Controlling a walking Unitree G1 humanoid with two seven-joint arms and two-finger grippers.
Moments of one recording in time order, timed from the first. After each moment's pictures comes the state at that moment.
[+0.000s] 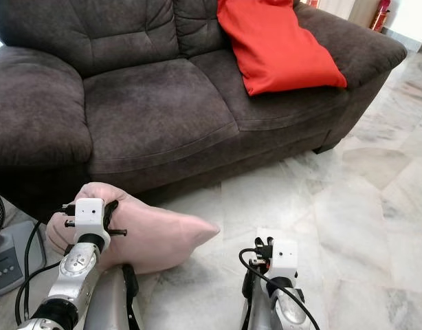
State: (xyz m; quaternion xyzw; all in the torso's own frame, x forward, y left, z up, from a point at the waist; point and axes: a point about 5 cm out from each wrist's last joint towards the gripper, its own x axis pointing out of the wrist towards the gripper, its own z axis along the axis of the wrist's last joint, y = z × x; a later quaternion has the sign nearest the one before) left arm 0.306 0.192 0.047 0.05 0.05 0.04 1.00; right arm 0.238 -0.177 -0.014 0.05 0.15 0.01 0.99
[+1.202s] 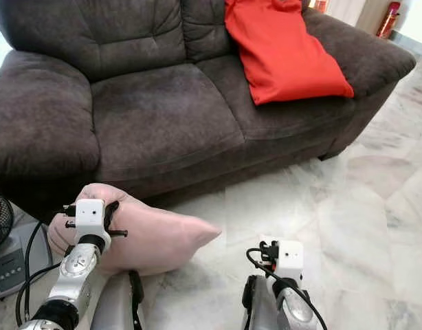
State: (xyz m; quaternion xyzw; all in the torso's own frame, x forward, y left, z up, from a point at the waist) left arm 0.304 0.191 0.045 0.05 0.05 0.04 1.00; right arm 0.238 -0.190 -0.025 0.06 0.18 0.00 0.98
